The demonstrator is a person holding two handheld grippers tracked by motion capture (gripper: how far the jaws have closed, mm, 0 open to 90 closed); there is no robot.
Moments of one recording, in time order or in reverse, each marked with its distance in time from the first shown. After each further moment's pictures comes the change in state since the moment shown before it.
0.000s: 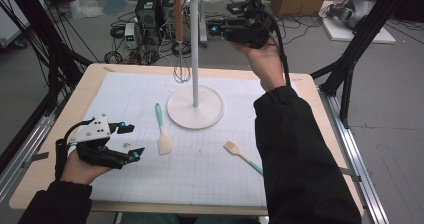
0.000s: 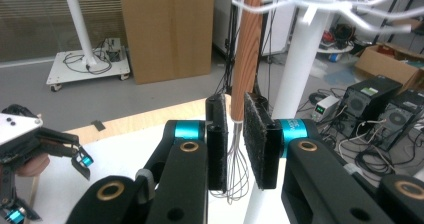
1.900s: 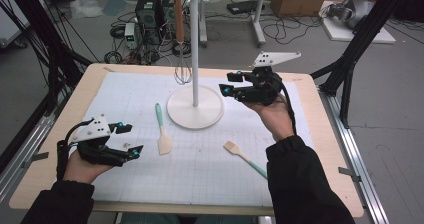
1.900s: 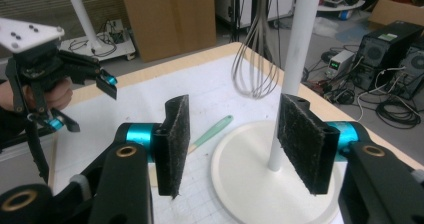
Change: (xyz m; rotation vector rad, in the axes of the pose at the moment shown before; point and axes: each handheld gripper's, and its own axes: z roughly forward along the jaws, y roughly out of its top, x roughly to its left) left arm 0.009 -0.014 0.005 0.008 0.046 -0.043; right arm 0.027 -0.122 -0.019 0.069 0.002 0.106
